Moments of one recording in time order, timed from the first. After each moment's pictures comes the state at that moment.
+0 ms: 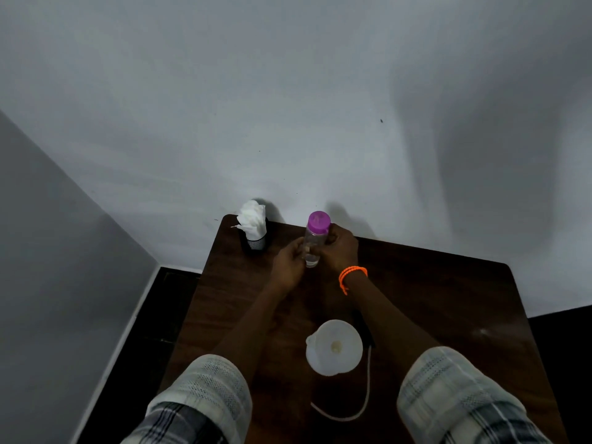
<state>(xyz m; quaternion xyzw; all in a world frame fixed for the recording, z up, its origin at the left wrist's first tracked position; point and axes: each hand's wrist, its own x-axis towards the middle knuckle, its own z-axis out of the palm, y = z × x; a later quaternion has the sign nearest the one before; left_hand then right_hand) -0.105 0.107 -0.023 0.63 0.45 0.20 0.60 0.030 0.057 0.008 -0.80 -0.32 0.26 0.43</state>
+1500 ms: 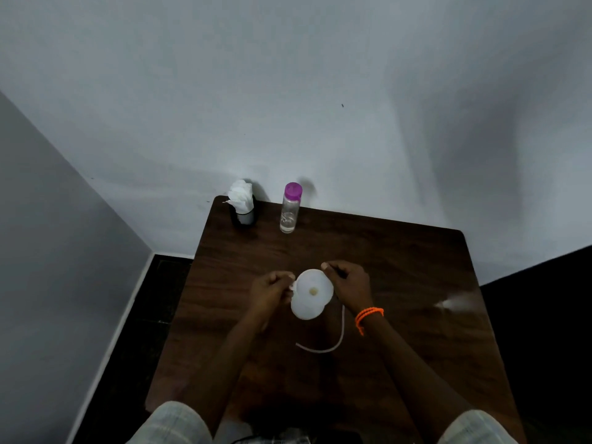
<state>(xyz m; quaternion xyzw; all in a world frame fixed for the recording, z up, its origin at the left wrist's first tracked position) -0.196 -0.033 0.014 0.42 0.50 0.18 0.74 -0.018 -0.132 0.030 -0.81 -0.33 0.24 0.41</state>
